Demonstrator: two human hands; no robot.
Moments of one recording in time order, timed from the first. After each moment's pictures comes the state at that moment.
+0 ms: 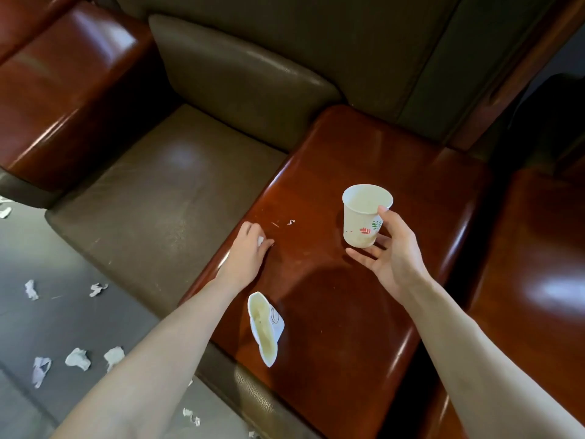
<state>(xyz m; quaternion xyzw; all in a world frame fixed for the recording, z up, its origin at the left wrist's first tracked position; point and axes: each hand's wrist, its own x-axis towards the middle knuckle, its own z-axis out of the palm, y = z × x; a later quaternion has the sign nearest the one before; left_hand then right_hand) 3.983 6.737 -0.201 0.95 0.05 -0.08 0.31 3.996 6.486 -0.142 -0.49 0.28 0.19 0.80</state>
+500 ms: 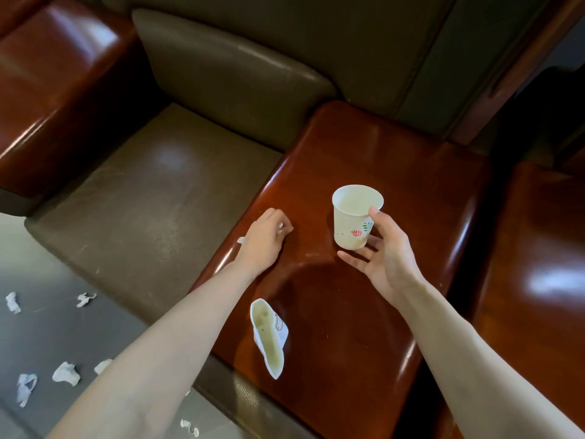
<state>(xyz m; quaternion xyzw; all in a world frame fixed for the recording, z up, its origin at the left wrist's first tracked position) 4.017 6.717 -0.201 0.94 -0.02 -0.08 0.34 3.993 6.504 -0.151 -0.49 0.29 0.19 0.80</state>
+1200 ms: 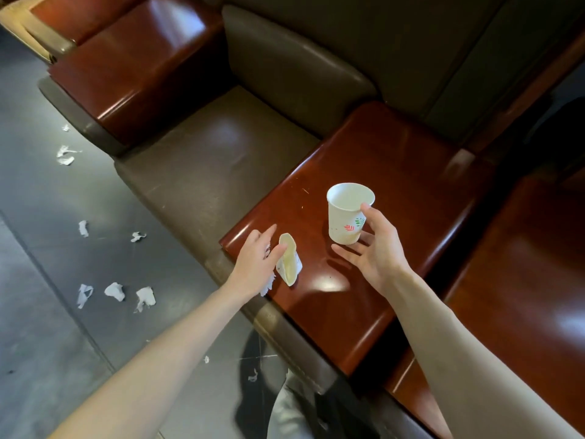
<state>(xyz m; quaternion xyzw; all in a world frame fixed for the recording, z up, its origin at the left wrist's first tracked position) 3.848 6.716 -0.102 0.87 0.20 -0.13 0.43 3.916 6.516 -0.067 -0.51 0.23 0.29 0.78</state>
